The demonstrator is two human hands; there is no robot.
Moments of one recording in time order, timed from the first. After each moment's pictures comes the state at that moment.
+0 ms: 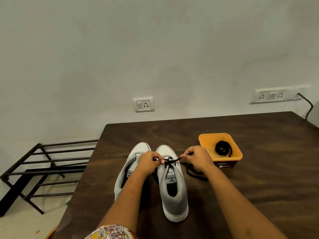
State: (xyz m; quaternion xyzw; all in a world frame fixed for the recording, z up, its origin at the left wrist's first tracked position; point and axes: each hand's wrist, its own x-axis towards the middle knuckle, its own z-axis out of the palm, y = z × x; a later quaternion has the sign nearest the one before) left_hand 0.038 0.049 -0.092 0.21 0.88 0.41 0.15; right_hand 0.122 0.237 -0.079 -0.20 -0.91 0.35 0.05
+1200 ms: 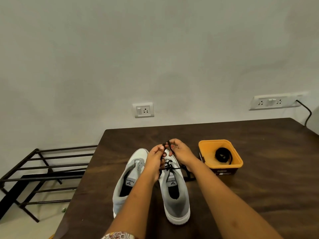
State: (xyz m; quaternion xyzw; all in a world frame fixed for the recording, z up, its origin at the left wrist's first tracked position) left_hand 0.056 0.084 -0.058 0.04 0.61 0.75 0.23; right_hand 0.079 0.204 -0.056 -0.16 -0.81 0.57 0.05
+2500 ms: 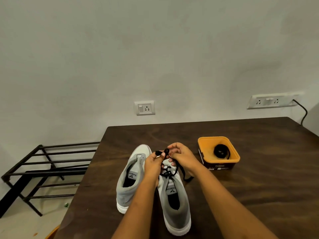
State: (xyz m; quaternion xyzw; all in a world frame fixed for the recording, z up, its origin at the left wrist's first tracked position) left_hand 0.086 0.068 -0.078 0.00 0.63 0.76 0.17; right_hand 0.121 0.185 -0.054 -0.15 -0.73 0.66 0.04
